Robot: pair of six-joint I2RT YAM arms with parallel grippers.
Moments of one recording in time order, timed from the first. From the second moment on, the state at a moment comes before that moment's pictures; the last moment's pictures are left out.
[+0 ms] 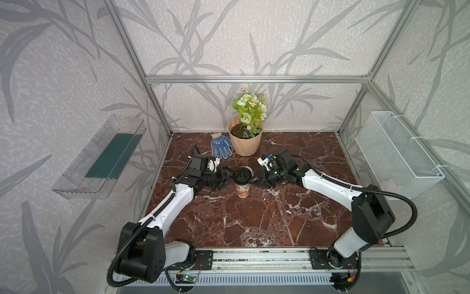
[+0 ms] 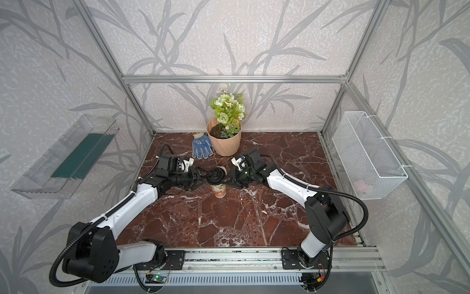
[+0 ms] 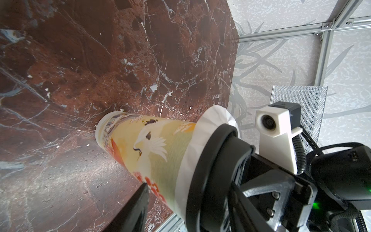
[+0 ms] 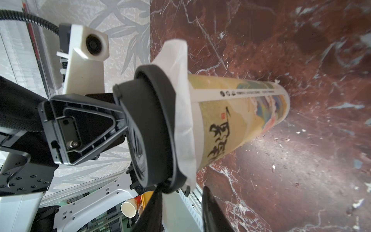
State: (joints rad) left arm -0.21 1.27 0.82 -0.35 0.69 -0.87; right arm 0.65 1.62 1.12 -0.25 -0.75 0.89
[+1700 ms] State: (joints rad) left arm -0.21 1.27 0.82 -0.35 0.69 -0.86; right arm 0.76 1.55 0.87 0.20 -0.50 1.24
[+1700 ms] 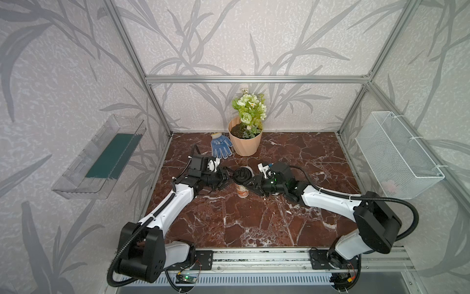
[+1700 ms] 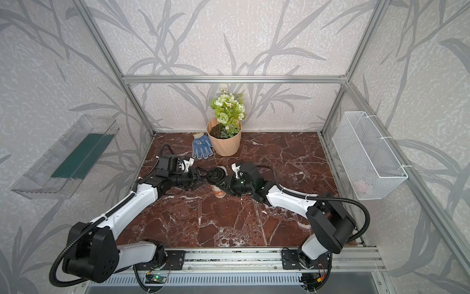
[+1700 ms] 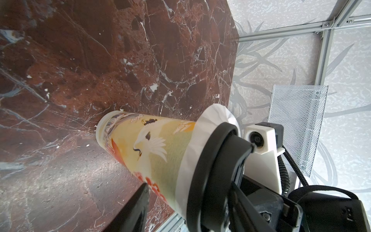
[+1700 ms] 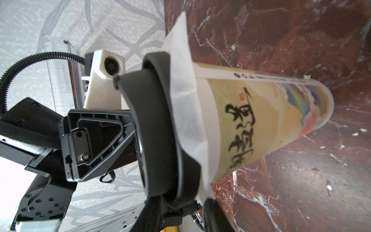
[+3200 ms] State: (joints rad) left arm -0.21 1.27 0.82 -0.36 0.70 -0.86; right arm 0.56 1.75 1.31 -0.29 -0.76 0.79
